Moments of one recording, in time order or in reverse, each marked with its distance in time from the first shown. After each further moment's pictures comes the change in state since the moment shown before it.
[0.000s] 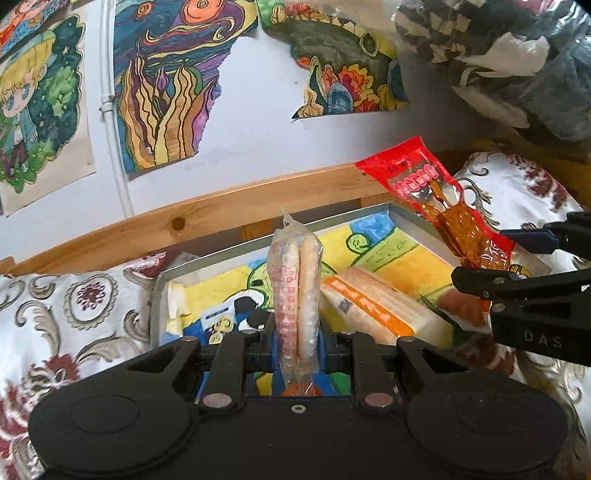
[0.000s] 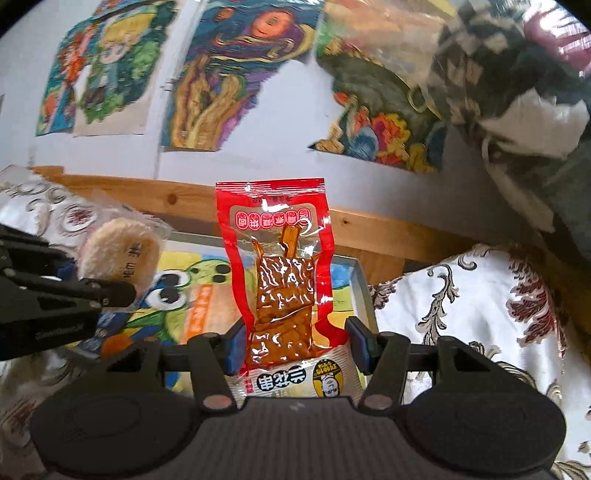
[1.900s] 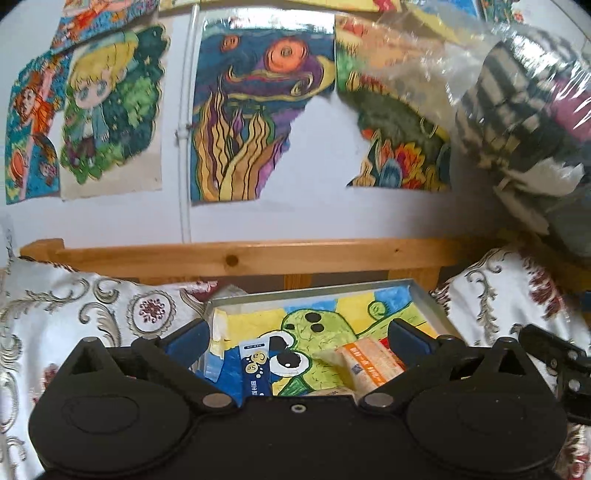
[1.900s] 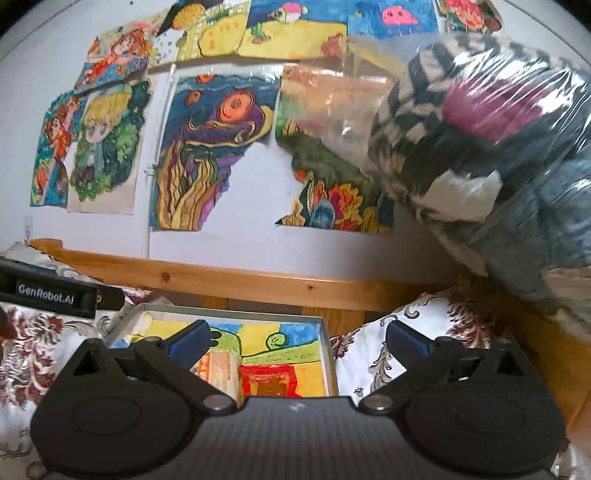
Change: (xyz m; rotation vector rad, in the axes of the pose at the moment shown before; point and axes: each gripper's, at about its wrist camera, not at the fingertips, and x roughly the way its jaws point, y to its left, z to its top) left arm -0.091 0.025 0.048 -0.217 -0.072 0.077; right arm -0.103 -0.023 0.038 0.090 -0.150 -0.040
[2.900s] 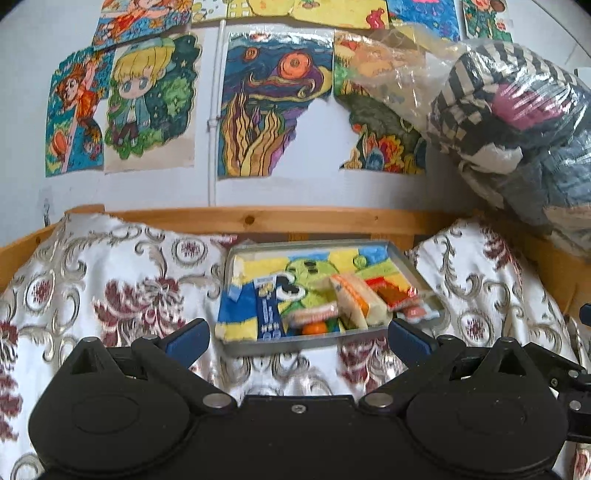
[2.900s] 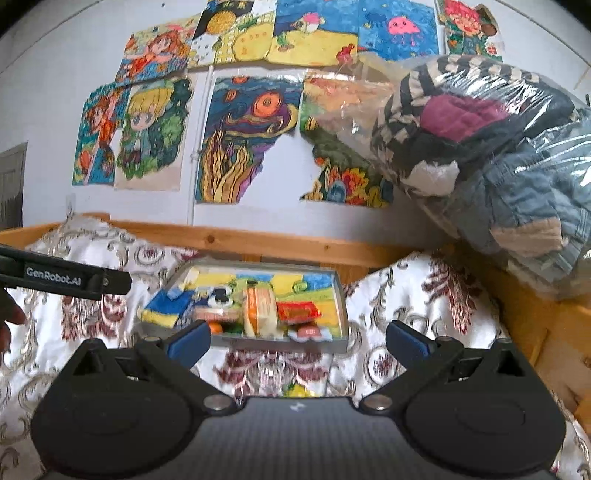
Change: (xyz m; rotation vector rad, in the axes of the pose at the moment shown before) left arm -0.139 -0.003 -0.073 -0.025 0.046 0.007; right arm -0.145 0.024 -0.042 -0.018 0.078 0.039
